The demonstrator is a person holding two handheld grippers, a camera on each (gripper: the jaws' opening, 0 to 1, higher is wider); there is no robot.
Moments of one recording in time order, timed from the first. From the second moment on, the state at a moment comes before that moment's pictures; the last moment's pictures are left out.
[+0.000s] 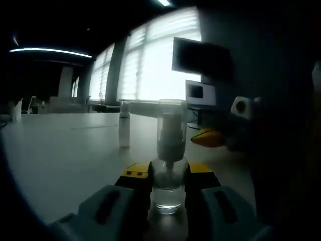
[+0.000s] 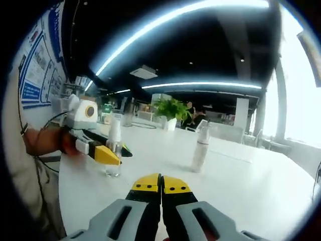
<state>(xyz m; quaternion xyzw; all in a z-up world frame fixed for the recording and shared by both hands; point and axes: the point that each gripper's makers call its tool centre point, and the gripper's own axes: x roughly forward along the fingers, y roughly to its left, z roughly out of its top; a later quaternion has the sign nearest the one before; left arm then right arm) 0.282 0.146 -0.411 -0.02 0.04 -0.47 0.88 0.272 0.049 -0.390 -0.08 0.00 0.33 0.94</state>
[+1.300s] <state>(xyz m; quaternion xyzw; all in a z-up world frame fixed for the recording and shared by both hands) 0.272 0.141 -0.409 -0.01 0.03 -0.49 0.87 0.244 0.126 -0.328 -0.06 -0.02 0.42 0.90</state>
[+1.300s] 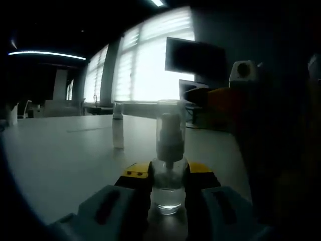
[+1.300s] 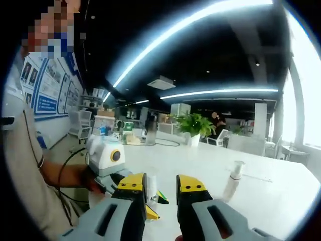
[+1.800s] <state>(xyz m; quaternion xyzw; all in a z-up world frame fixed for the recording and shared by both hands) 0.270 0.140 -0.409 0.00 0.02 -0.49 0.87 0.252 0.159 -0.335 -0.07 0.00 0.44 0.90</state>
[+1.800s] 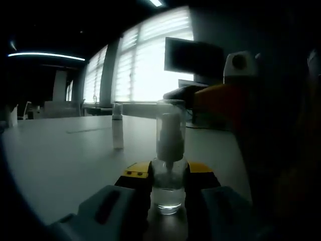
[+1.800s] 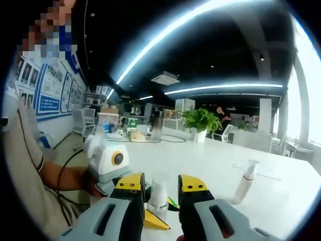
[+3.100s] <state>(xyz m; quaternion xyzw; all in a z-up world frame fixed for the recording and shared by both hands) 0.271 0.141 -0.410 0.00 0.02 -0.49 0.87 0.264 0.176 -0.354 -0.03 0.04 0.44 0.90</state>
